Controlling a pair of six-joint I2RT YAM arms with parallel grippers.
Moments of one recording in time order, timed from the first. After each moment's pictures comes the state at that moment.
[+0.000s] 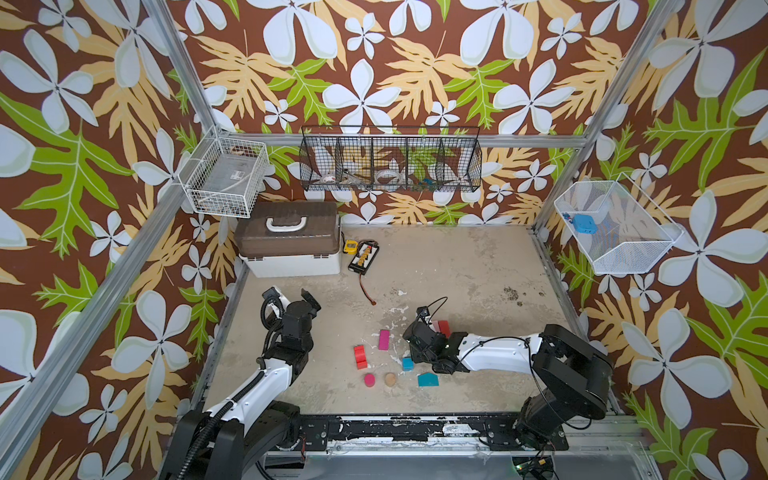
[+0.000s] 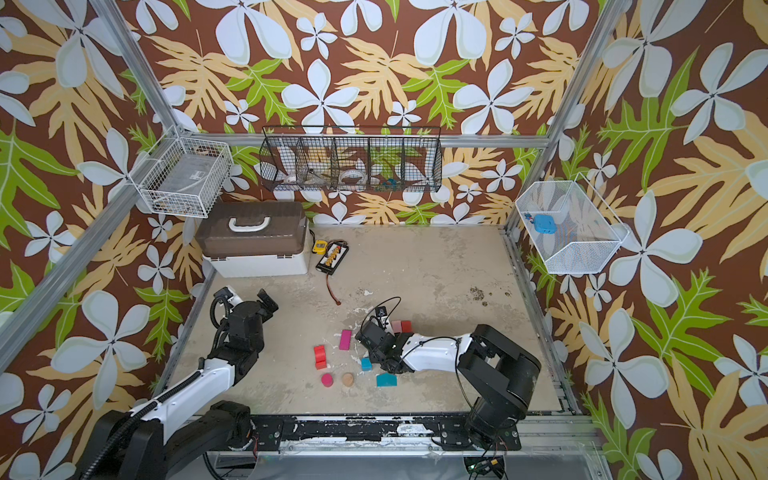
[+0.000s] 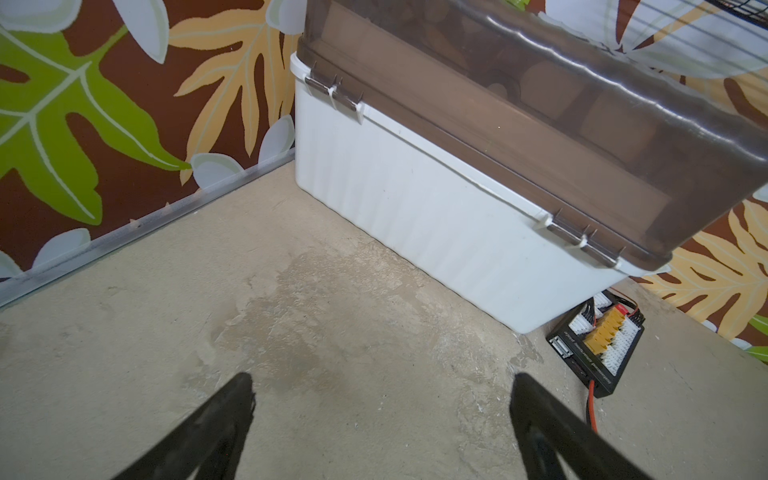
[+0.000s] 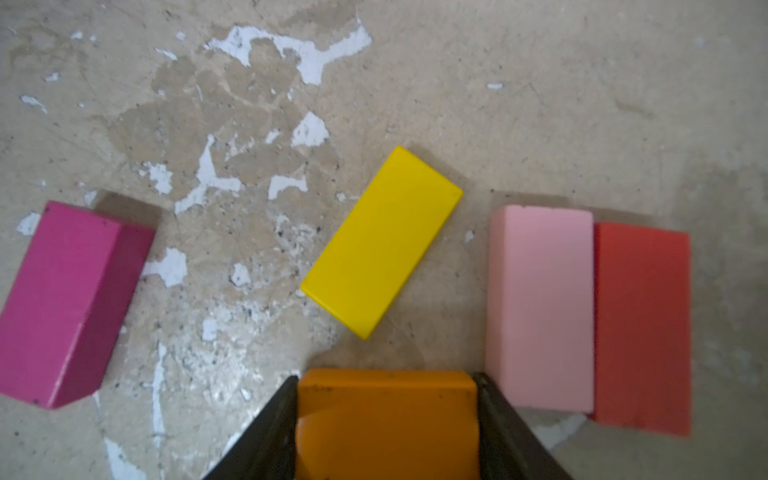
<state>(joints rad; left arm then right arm) -0.21 1.03 0.33 0.29 -0.63 -0.59 0.97 1.62 0.75 -0.24 0.39 0.71</state>
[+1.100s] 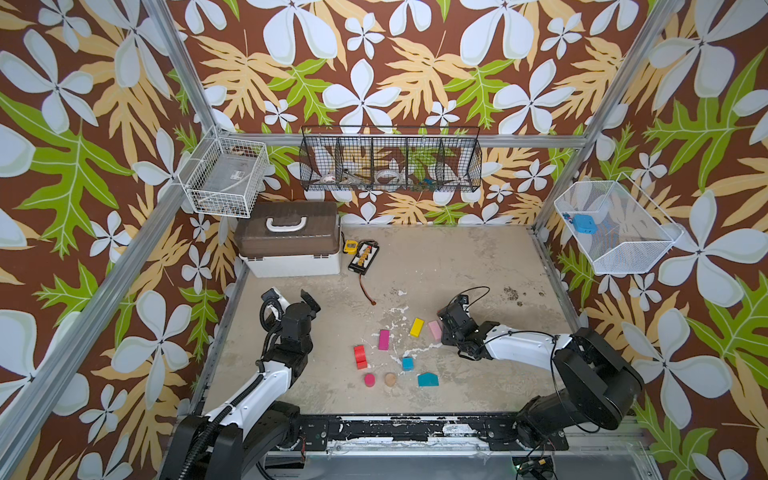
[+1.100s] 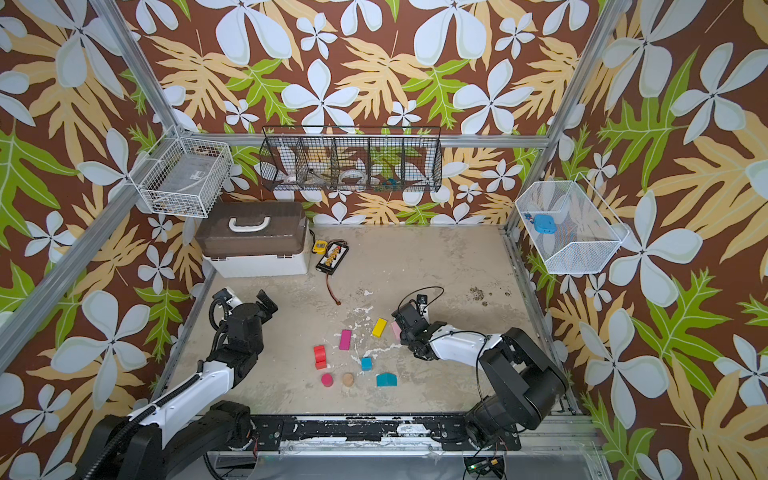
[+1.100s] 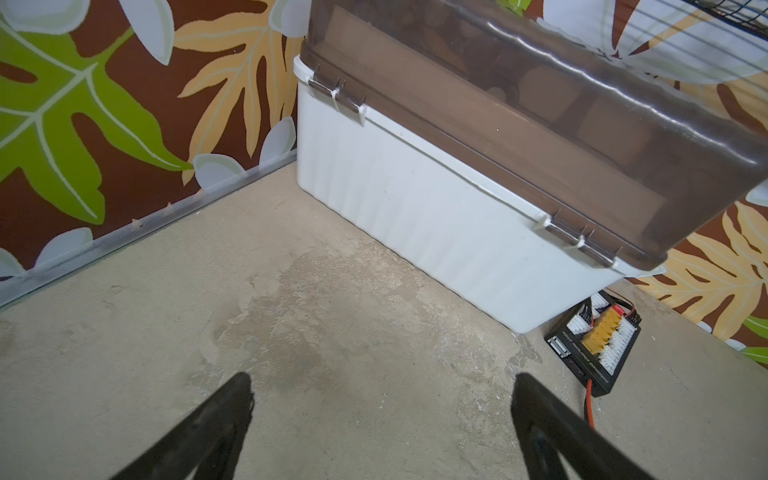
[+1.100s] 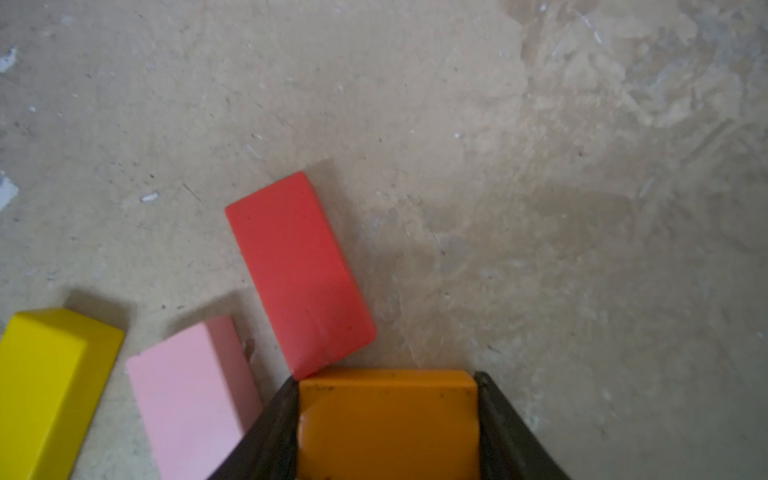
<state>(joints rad) -0.21 1.01 0.31 0.29 -0.63 -0.59 0.66 1.54 0.67 -0.23 0.39 0.69</state>
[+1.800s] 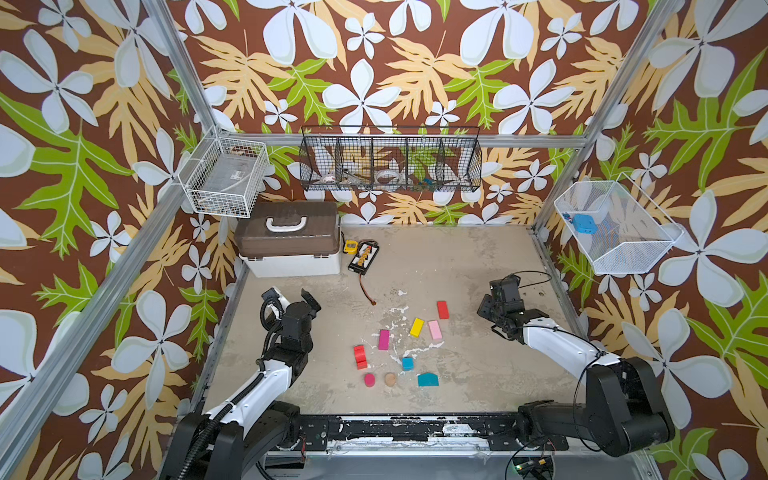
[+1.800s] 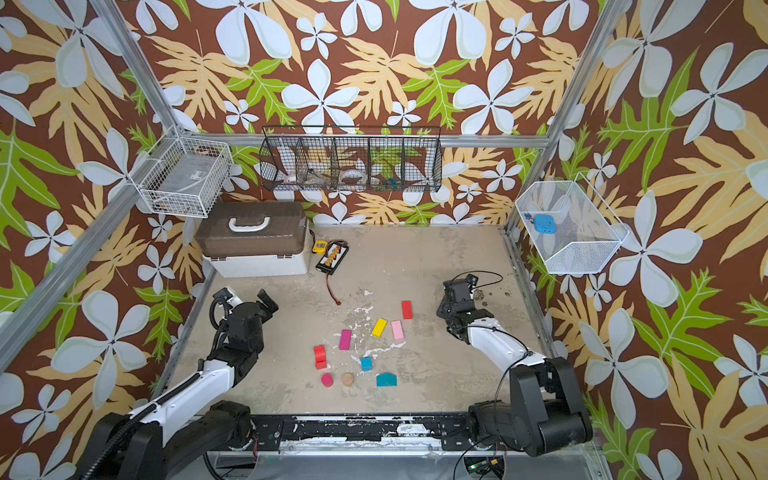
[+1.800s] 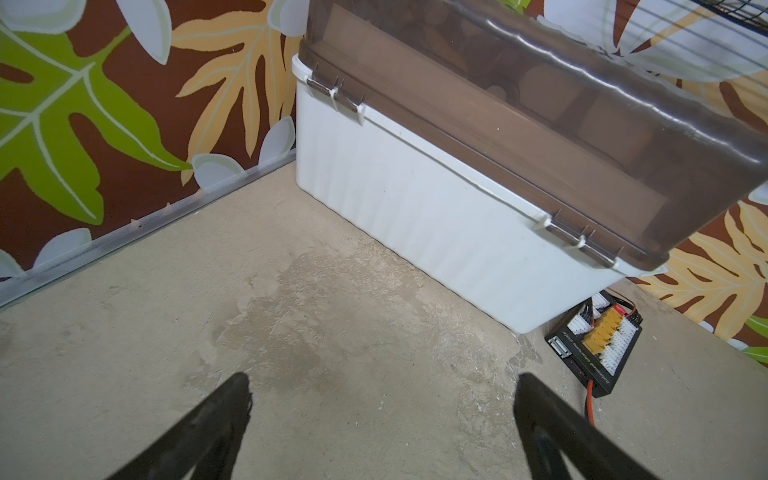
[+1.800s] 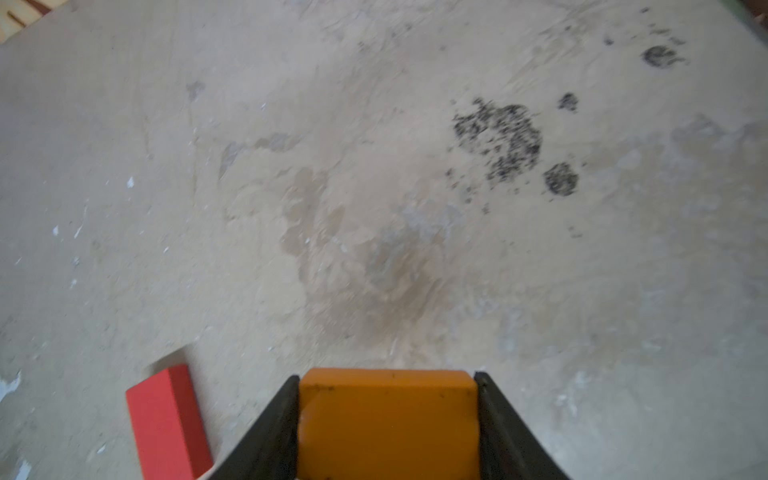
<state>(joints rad) -0.21 1.02 0.32 0.29 -0.63 -0.59 0.16 1.34 0.67 -0.24 0.25 0.58</state>
